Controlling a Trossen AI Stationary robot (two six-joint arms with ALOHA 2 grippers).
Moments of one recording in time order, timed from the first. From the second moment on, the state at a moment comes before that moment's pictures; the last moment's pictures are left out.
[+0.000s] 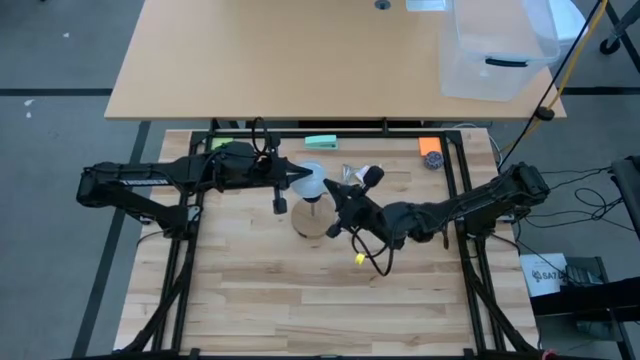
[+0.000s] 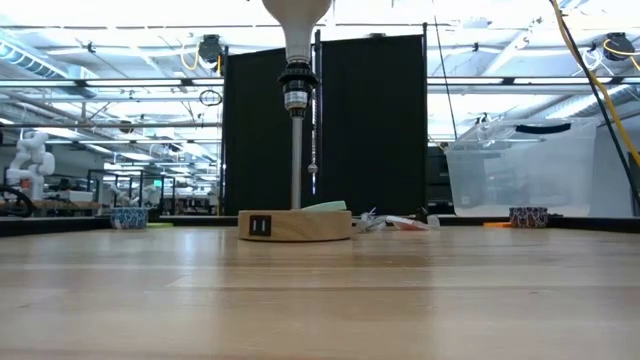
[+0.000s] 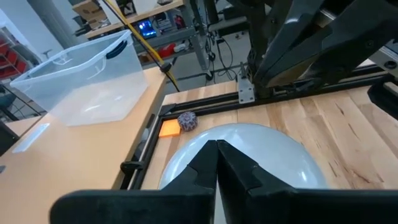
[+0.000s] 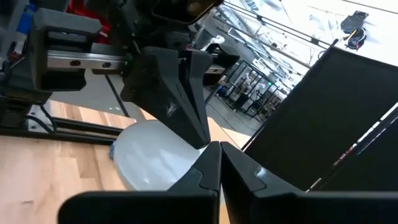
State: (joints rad) left arm 0.08 1.24 1.18 -0.23 -0.11 0.29; right arm 0.30 1.55 1.20 0.47 0.99 -0.64
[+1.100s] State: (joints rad) left arm 0.08 1.22 1.18 -0.22 -0.11 0.30; right arm 0.30 1.55 1.20 0.38 0.95 -0.58
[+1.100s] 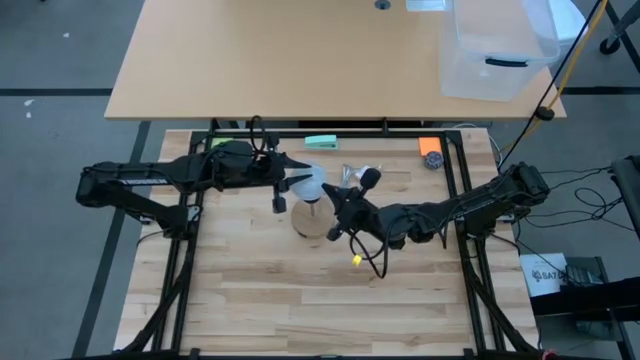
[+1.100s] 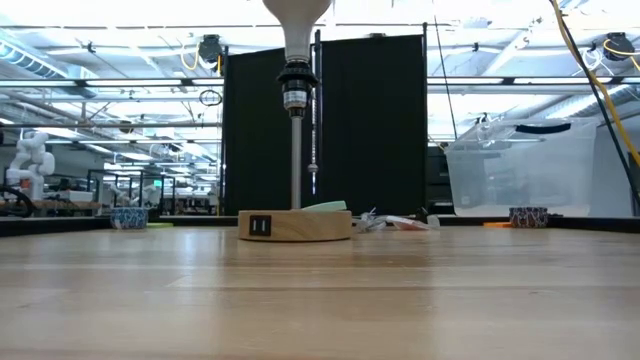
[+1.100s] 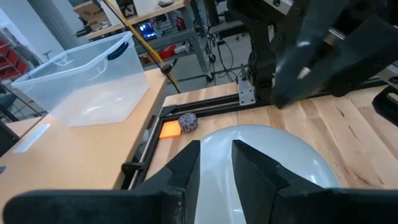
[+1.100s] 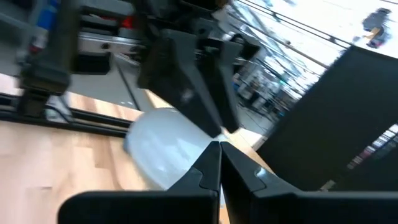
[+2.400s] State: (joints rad) left arm 0.08 1.21 1.18 -0.17 -0.11 0.31; right arm 0.24 1.55 1.20 0.35 0.86 -0.55
